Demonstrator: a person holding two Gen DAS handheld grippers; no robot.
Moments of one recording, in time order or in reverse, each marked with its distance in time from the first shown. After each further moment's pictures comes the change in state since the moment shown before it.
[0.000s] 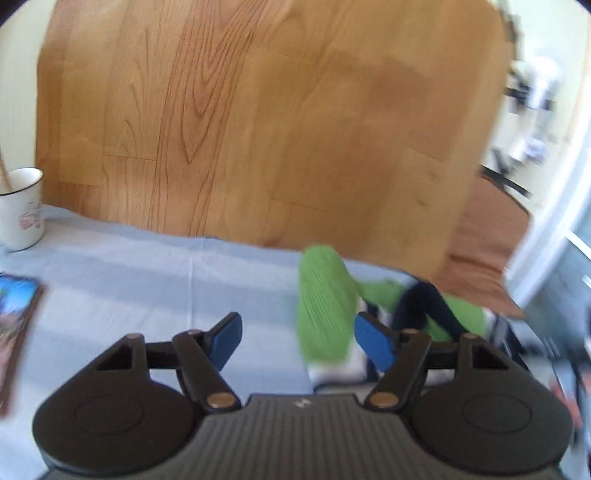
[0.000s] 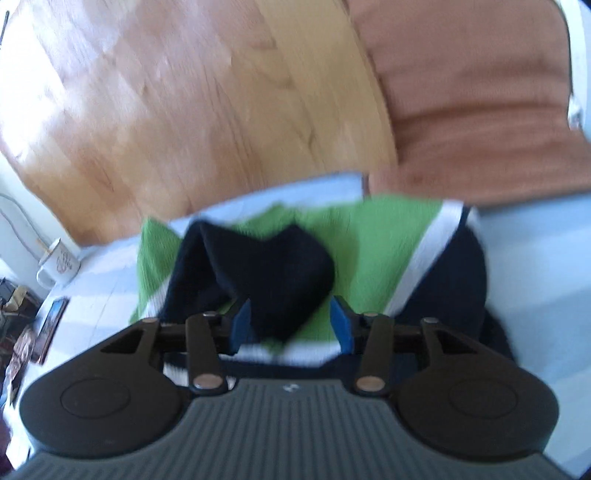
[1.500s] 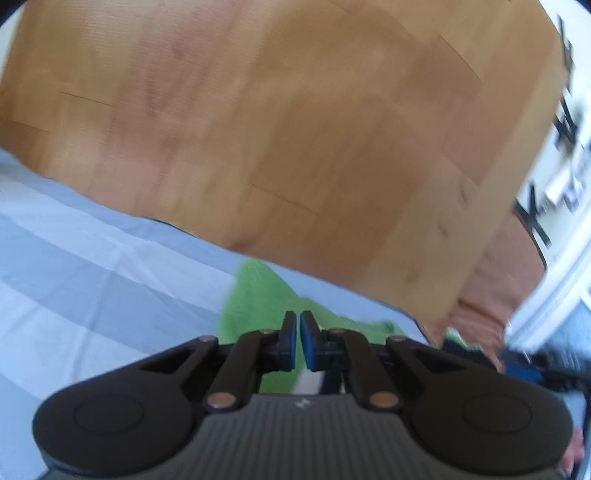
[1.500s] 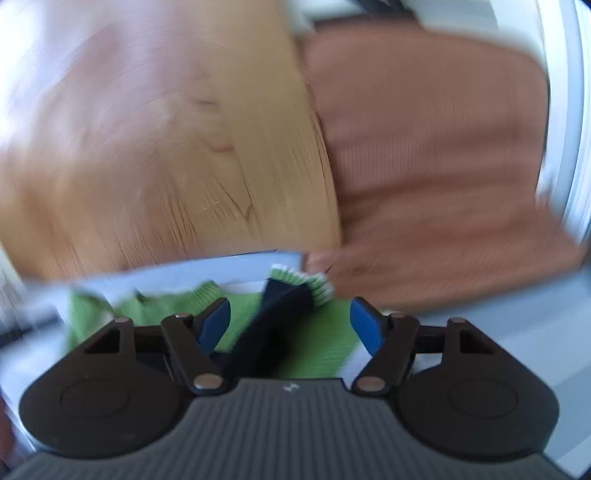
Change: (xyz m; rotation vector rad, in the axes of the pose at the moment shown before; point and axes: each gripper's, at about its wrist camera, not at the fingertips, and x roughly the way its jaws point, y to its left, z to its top) left arm 0.102 0.000 -0.013 -0.146 -0.036 -0.098; right arm 0.004 -0.029 0.080 0.117 -0.108 -0.135
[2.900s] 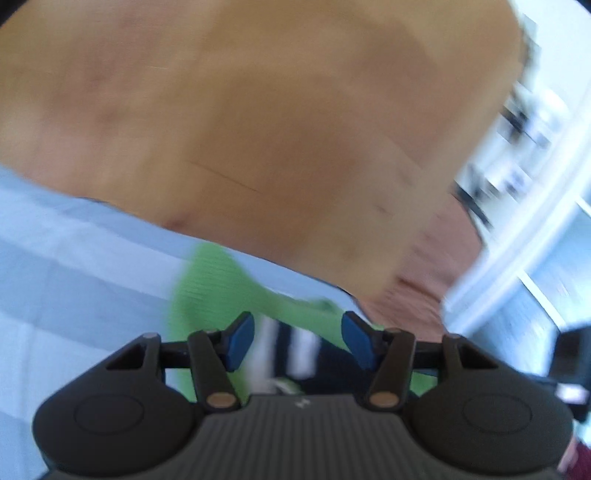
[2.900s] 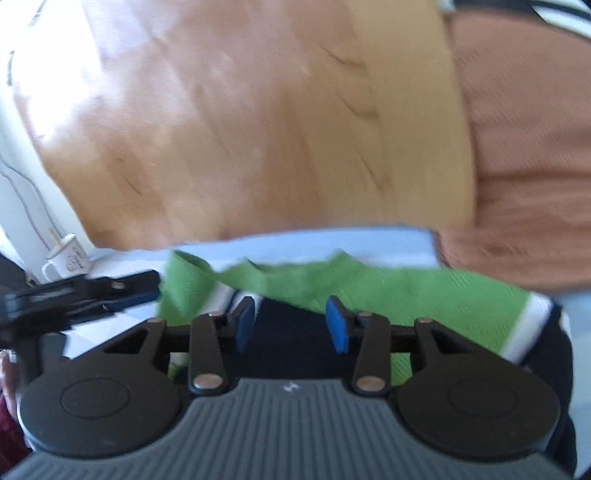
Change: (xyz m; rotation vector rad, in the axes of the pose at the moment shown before) left arm 0.000 -0.003 0.010 0.032 0.091 -0.260; right arm -0.049 0.082 -0.079 -0.229 0.072 0.132
